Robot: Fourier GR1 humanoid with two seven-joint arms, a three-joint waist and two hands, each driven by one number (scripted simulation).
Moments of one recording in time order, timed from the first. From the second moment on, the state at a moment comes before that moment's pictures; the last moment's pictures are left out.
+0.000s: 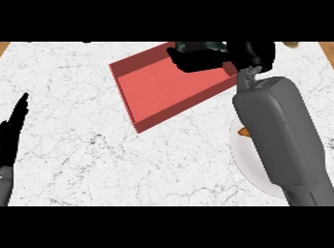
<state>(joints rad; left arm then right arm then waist) -0.13 0.40 0.11 -1.28 -0.18 0.15 0.04 -0.90 -0.10 0.08 -1.32 0.92 0.03 0.51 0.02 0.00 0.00</state>
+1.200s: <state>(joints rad) -0.18 0.37 0.08 -1.30 -0.20 0.12 0.05 -1.32 -0.03 -0.24 -0.34 0.84 -0.40 0.35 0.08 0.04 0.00</state>
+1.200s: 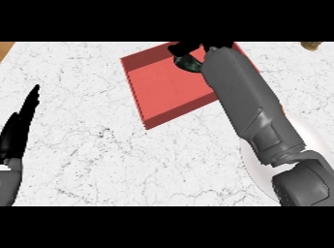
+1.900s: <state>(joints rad) -0.18 0.37 0.09 -1.30 -0.21 0.12 0.06 -1.33 -0.04 -0.38 -0.32 0.72 -0.58 0.09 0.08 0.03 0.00</state>
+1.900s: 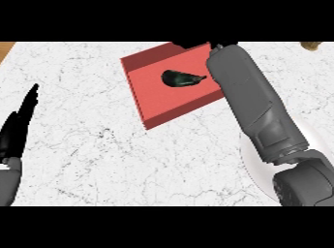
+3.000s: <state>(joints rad) -0.08 0.39 0.16 -1.33 -0.20 0.11 0.04 -1.02 -0.30 -0.51 -0.59 0.44 -0.30 -0.14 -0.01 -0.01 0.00</state>
